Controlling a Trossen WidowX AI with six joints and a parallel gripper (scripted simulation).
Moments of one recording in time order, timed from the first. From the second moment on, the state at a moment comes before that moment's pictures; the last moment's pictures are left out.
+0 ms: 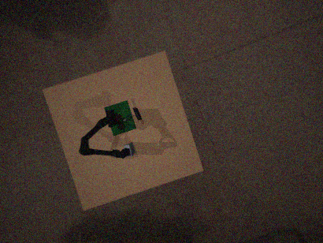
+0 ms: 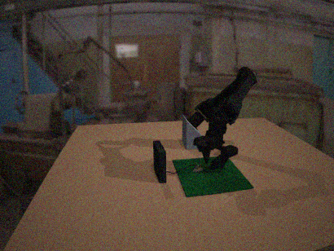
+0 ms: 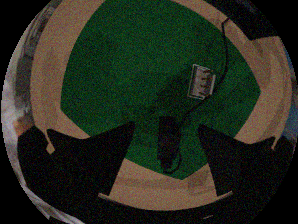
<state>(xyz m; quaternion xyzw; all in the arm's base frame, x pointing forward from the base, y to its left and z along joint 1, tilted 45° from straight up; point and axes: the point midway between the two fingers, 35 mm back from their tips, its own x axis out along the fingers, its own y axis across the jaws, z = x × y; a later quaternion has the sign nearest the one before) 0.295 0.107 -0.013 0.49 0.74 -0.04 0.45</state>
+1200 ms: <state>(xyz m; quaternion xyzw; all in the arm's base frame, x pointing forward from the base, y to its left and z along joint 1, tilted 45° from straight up) 0.302 0.069 0.017 0.42 0.74 0.08 0.52</state>
